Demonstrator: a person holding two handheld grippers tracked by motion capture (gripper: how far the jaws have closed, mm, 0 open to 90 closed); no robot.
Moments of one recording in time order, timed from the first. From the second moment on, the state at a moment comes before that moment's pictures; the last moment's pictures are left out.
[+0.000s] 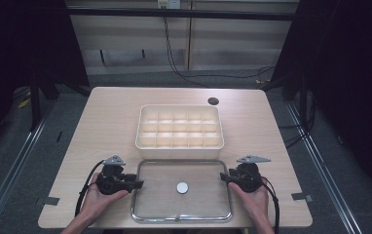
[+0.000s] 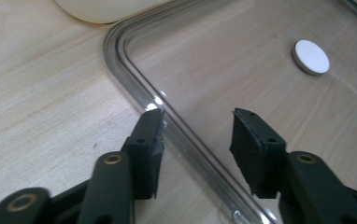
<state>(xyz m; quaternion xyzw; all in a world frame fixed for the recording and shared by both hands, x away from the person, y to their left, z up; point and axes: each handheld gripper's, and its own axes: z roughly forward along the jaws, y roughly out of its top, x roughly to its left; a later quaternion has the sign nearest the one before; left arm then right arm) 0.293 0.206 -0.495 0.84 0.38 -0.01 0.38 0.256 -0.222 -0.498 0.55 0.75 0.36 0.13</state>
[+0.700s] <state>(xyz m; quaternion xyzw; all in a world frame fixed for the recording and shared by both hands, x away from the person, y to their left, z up) 0.289 0.207 -0.495 0.84 0.37 -0.03 0.39 0.253 -0.239 -0.504 0.60 0.68 0.42 0.05</state>
